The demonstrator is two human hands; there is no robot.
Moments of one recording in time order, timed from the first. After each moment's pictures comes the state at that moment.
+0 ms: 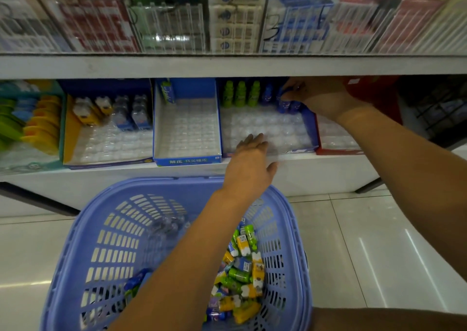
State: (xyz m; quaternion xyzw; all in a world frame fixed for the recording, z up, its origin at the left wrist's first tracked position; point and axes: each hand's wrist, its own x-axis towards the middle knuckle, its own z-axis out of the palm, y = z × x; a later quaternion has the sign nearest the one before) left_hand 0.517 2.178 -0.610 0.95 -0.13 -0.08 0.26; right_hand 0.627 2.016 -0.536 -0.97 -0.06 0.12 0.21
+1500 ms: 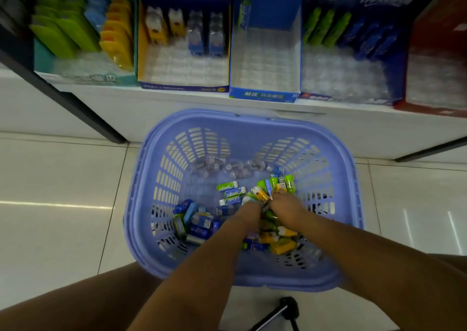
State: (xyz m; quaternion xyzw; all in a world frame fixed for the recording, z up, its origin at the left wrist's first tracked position) left_hand 0.383 2.258 -0.802 0.83 -0.08 -0.50 0.23; right_hand 0.399 2.134 -0.805 -0.86 -0.31 0.36 -0.19
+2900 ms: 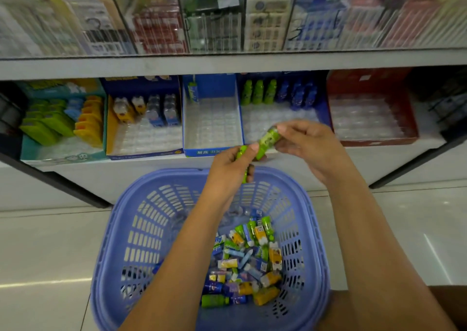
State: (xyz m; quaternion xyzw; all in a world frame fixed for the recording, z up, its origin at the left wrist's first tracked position) left_hand 0.469 2.244 -0.598 0.66 0.10 -0.12 0.74; right_hand 0.501 2.084 -0.564 -0.72 0.04 0.08 0.68
